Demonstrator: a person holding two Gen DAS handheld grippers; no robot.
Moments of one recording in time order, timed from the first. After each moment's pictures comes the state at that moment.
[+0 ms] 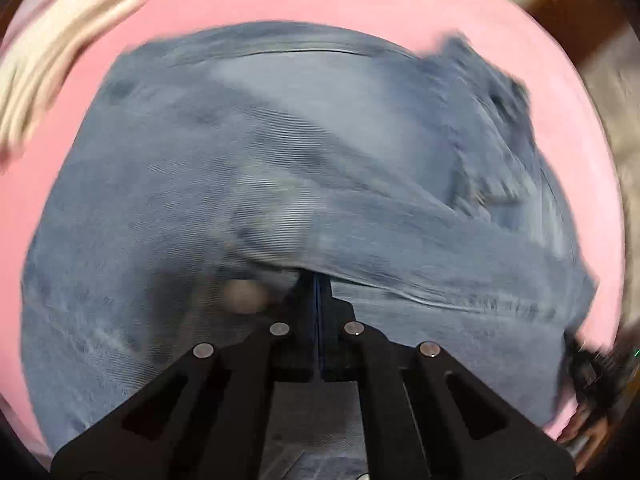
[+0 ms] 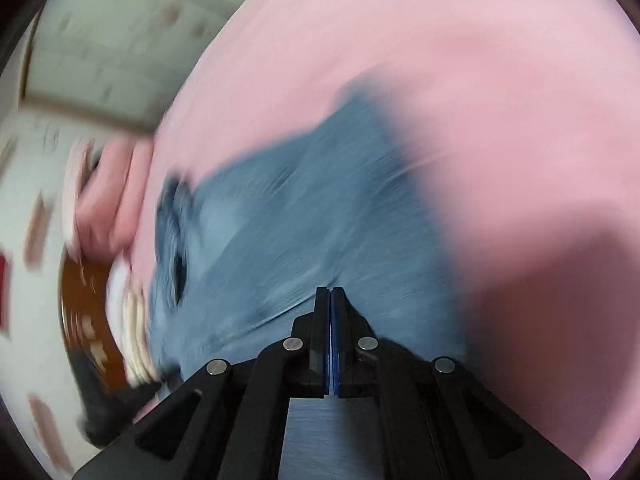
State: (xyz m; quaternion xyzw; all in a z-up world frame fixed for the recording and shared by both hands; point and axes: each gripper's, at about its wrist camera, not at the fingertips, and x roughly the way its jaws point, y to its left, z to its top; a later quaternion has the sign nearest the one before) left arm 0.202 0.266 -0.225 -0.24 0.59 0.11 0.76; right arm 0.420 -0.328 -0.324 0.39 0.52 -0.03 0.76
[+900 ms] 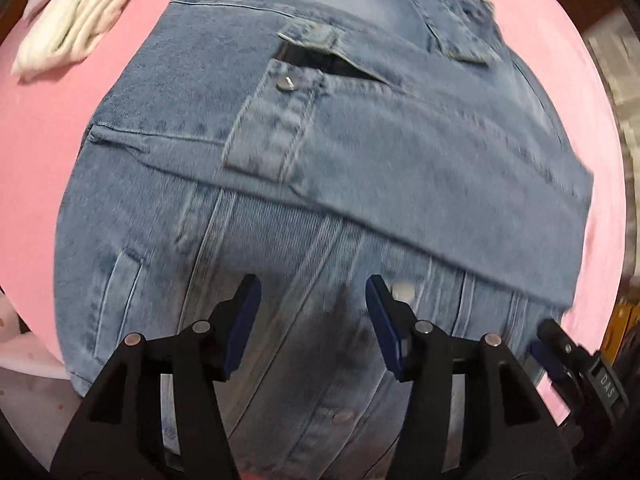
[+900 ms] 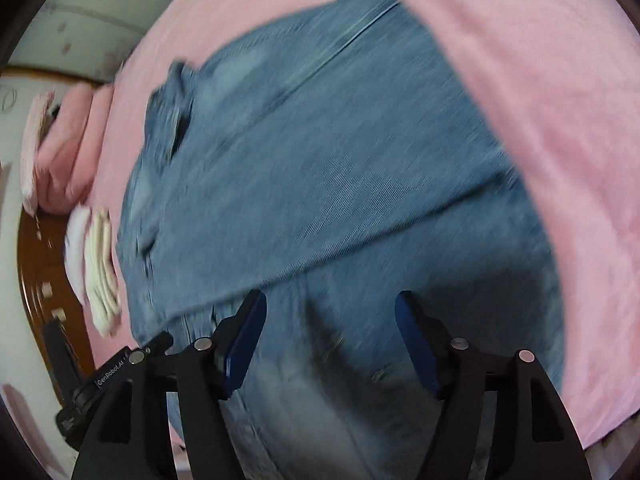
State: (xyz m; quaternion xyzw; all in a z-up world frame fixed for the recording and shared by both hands) left arm 0.065 0.216 -0.173 -0.16 0.67 0.10 0.72; right arm 0.300 -0.121 -0.271 0.27 0.65 -0.03 0.71
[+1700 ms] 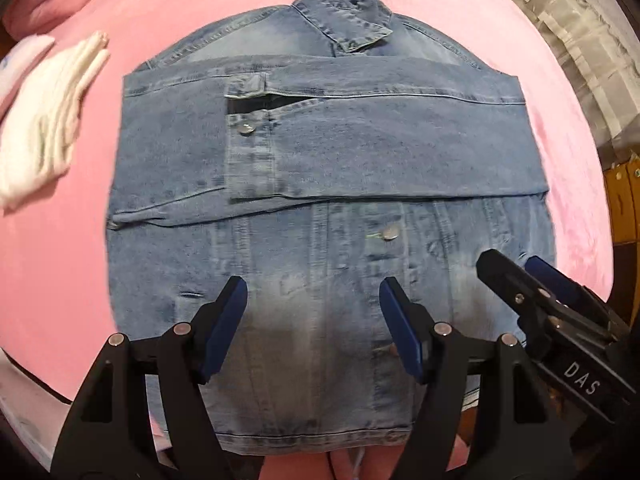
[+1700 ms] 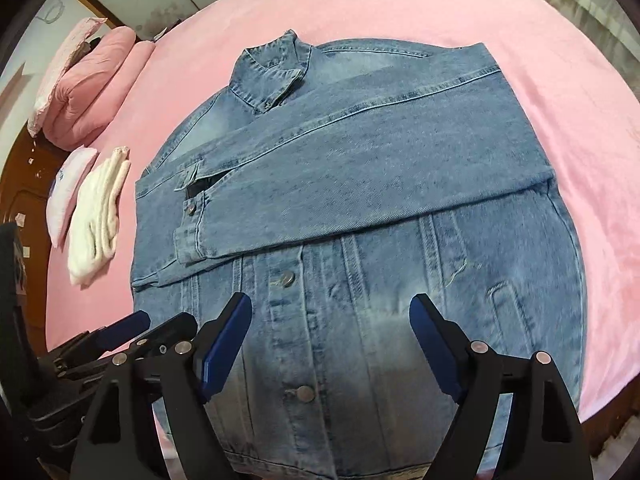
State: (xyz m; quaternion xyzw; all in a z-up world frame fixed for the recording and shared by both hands) left arm 0.040 0.217 -0.111 -0.02 0.65 -0.05 0.76; right arm 0.240 0.036 -0.182 0.16 0.60 -0.04 0.78
